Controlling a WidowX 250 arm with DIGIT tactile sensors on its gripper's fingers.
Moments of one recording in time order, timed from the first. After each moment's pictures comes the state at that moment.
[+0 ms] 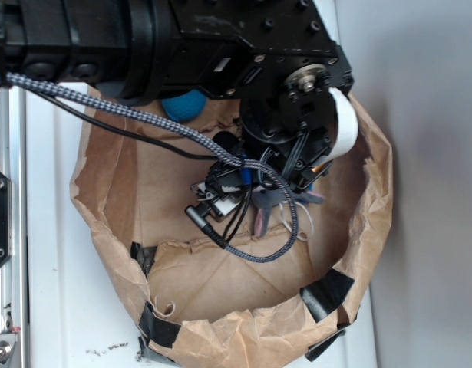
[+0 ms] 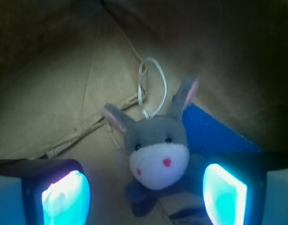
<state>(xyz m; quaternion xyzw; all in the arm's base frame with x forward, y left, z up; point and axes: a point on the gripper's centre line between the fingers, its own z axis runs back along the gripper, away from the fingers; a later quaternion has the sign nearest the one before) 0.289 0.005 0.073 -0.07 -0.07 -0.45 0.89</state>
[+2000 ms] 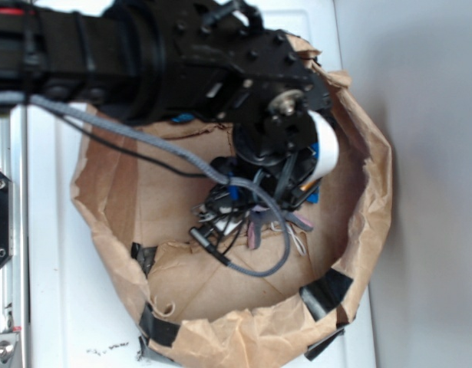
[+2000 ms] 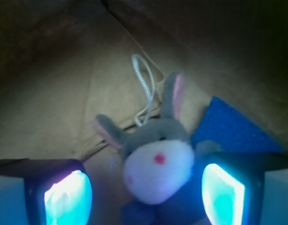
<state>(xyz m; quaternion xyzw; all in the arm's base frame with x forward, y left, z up) 0.300 -0.004 0.055 -0.08 -0.10 -0.44 0.89</state>
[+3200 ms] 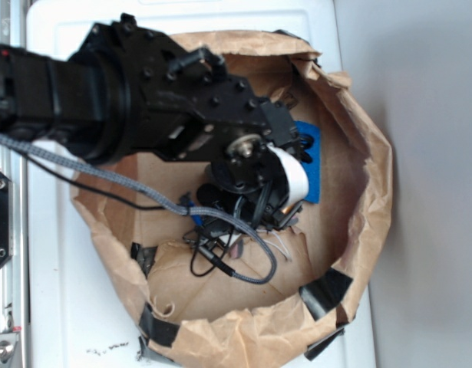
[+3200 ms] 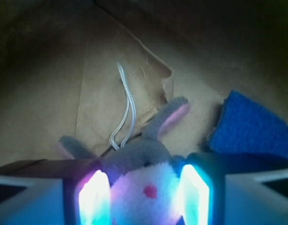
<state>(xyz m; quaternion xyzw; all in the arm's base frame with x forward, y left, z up) 0.292 -0.018 0.043 -0.06 -0.13 -0.41 0.90</state>
